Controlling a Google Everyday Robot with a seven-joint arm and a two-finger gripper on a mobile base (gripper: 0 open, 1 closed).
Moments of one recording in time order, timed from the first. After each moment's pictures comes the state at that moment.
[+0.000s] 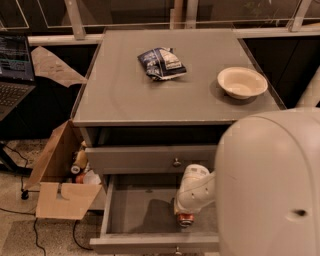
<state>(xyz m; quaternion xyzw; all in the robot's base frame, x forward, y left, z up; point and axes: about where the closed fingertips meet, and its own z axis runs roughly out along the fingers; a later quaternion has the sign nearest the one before) 0.496 -0.116 0.394 0.00 1.00 0.01 0.08</state>
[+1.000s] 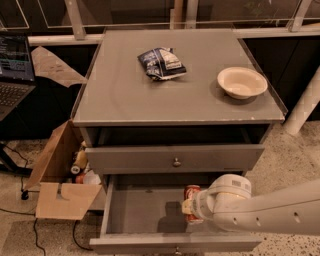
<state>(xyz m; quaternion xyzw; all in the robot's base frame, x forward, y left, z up) 0.464 -0.134 0.502 -0.03 0.98 0.10 0.19</state>
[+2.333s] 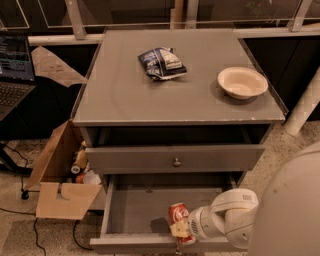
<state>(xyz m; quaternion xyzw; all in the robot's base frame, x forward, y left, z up) 0.398 -0.089 0.502 -0.17 0.95 0.21 0.17</state>
